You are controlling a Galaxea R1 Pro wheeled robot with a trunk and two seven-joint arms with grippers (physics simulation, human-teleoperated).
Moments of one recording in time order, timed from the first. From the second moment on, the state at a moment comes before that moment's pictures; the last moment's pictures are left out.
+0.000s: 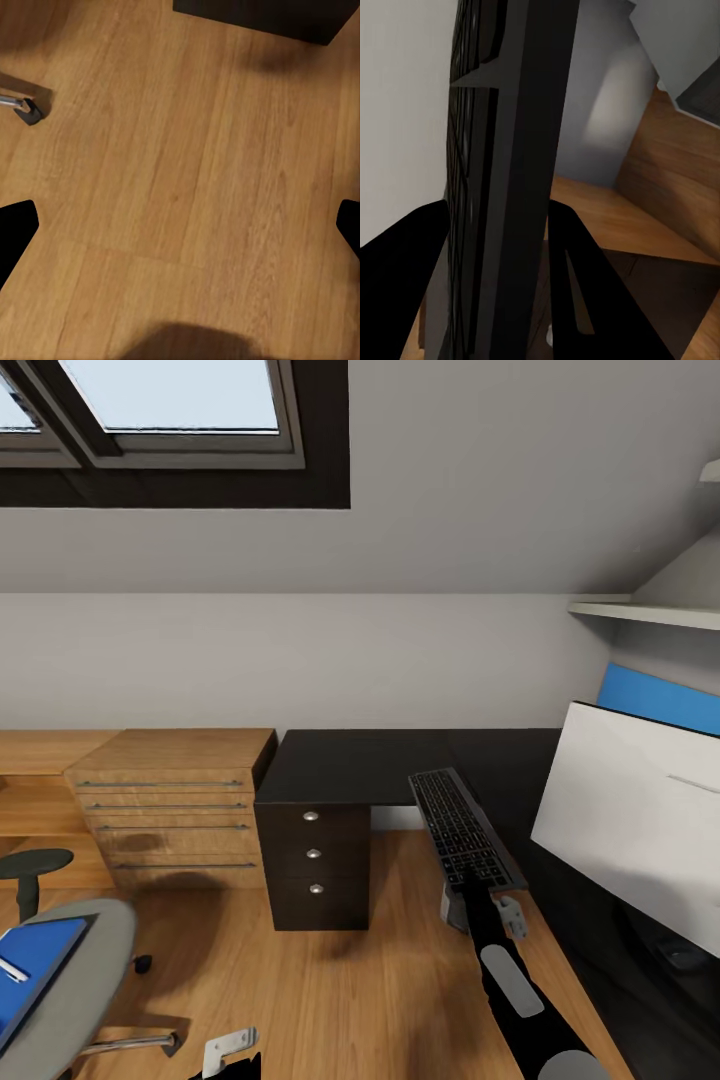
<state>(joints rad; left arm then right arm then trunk) -0.30 -0.04 0.01 -0.37 0.19 -0.10 0.12 -0.48 0.05 0.03 -0.71 -1.24 -0.26 0.09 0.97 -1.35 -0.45</state>
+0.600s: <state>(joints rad) -0.30 -0.04 0.01 -0.37 0.19 -0.10 0.12 -0.48 0.02 0.03 -0.71 -1.24 -0.26 0.12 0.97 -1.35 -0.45</state>
